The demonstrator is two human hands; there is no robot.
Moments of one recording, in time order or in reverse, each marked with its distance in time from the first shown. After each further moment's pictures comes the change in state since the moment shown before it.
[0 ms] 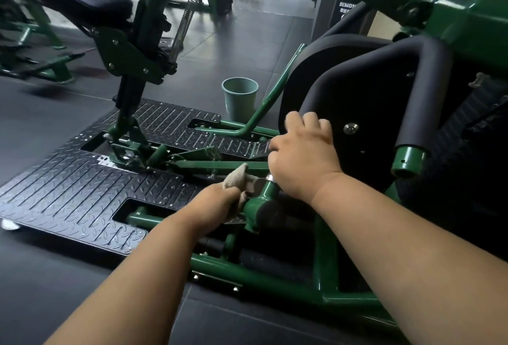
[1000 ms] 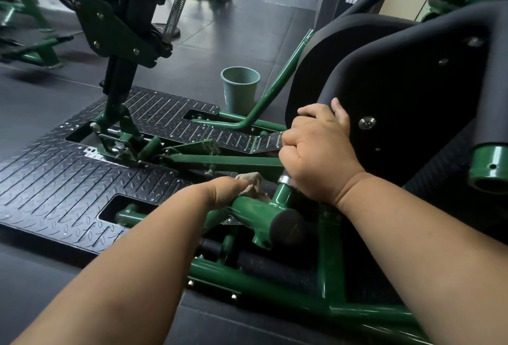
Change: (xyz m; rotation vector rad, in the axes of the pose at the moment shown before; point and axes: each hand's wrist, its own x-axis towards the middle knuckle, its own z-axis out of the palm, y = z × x) left_hand 0.189 -0.114 0.005 0.134 -0.328 -0.090; right_hand 0.023 0.012 0.047 0.311 0.218 -0.096
